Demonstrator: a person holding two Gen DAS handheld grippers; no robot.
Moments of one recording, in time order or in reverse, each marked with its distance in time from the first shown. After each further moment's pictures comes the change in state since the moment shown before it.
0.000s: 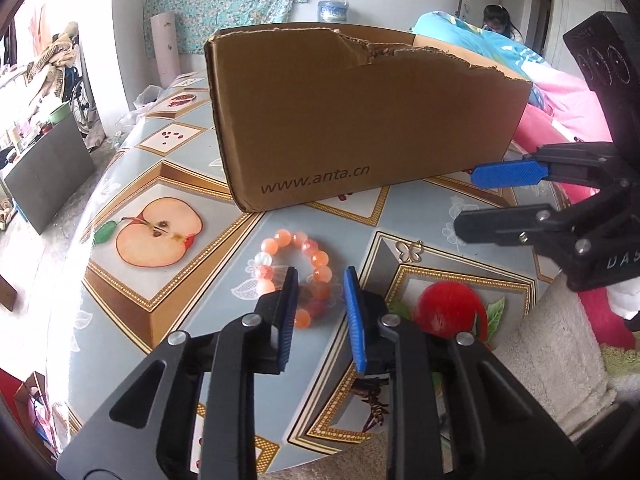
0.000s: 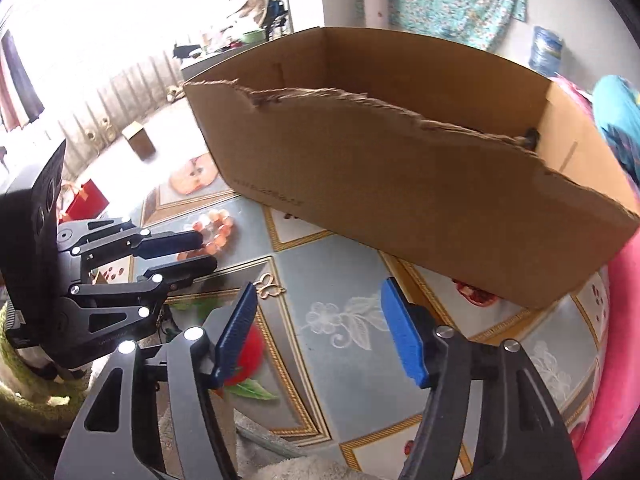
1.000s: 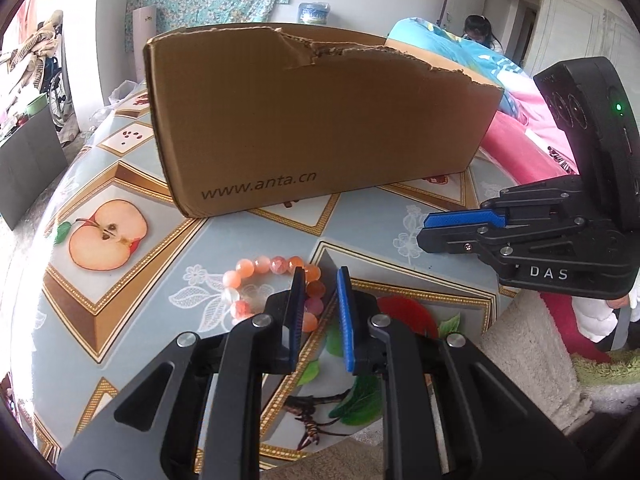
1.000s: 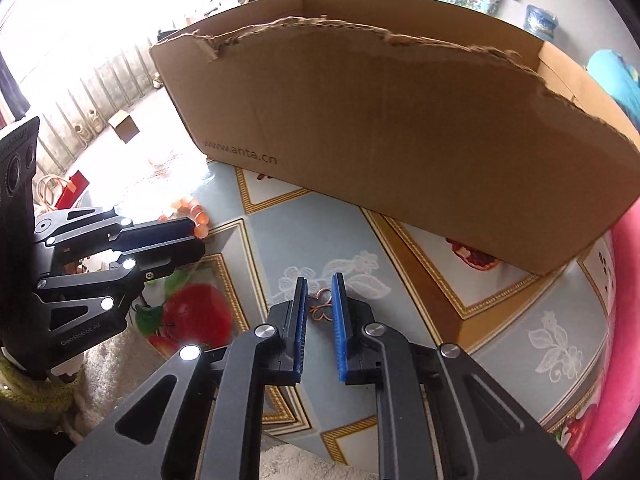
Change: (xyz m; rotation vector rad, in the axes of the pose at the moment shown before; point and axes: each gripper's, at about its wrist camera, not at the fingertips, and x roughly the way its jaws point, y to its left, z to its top) left arm 0.008 -0.023 0.005 -0.010 -0.010 -0.123; right arm -0.003 -0.047 -0.030 0.122 0.057 -0.058
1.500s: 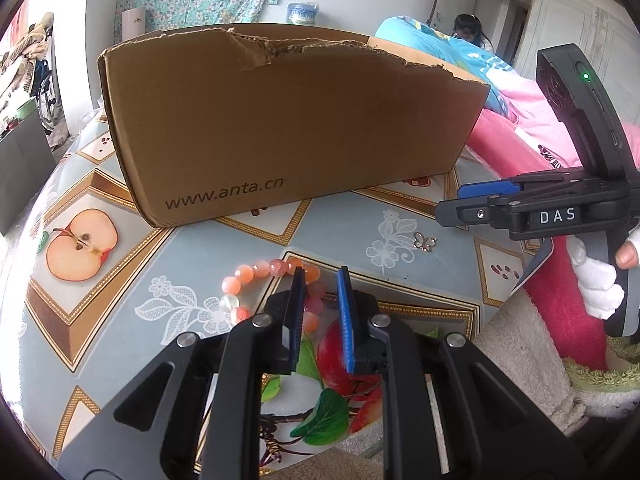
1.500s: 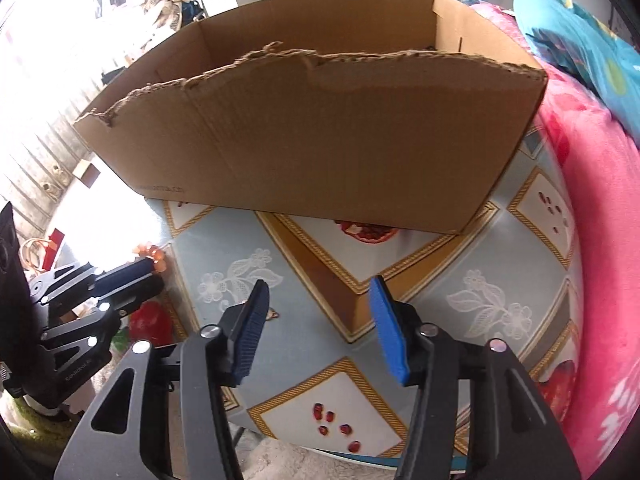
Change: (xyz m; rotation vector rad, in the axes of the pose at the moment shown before) left arm 0.009 -0.016 0.003 0.011 -0.004 -0.026; right arm -0.019 -0.059 0.002 0.201 0.035 -0.095
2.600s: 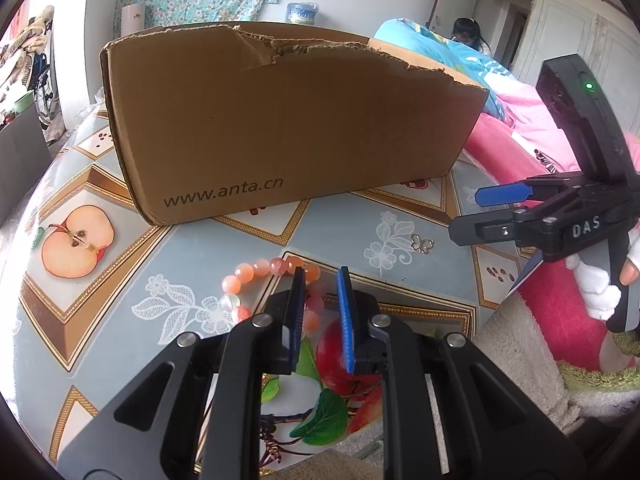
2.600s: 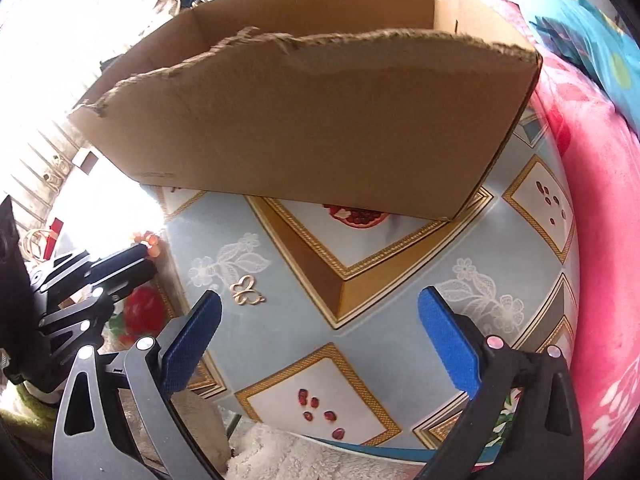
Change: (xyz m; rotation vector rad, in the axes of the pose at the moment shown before) left arm -0.003 0.010 -0.002 -0.012 0.002 -0.027; right arm -0.010 0.028 0.006 -0.039 0.008 0.078
